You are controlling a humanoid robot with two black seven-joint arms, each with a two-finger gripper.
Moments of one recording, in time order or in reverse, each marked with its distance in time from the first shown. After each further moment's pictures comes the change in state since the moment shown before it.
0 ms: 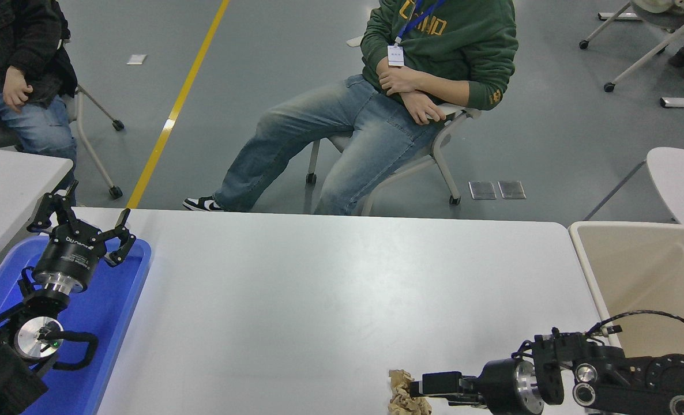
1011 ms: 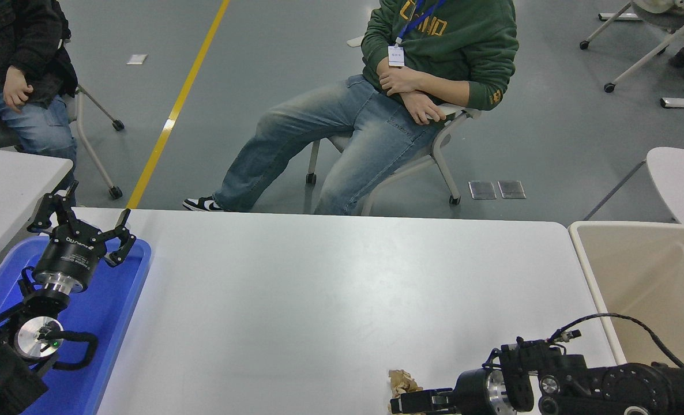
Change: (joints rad) left arm 0.000 0.000 0.000 0.000 0.000 0.000 0.000; right arm -0.027 0.114 -0.006 -0.083 -0.136 -0.002 -0.002
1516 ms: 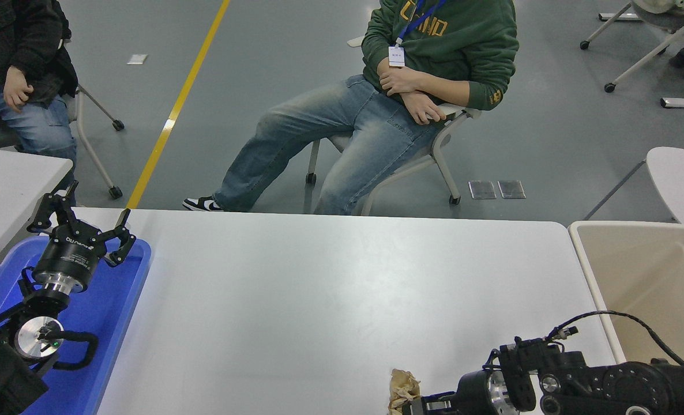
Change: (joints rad) left arm 0.000 0.000 0.000 0.000 0.000 0.000 0.000; right arm 0.022 -0.042 0.005 0.023 0.011 0.074 -0.001
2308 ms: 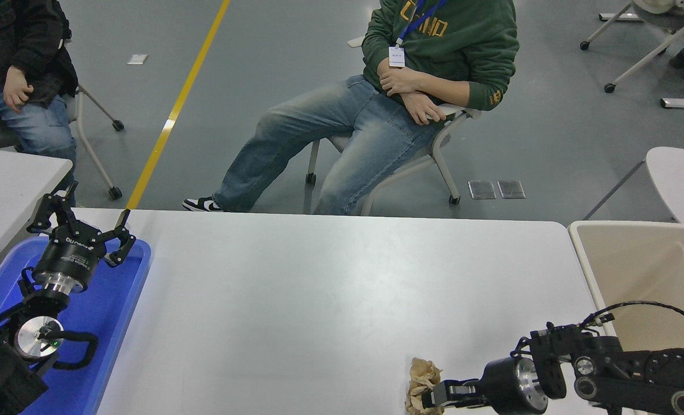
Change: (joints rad) left arm 0.000 0.000 0.000 0.000 0.000 0.000 0.000; right arm 0.068 -0.213 0.025 0.138 0.082 0.052 0.008
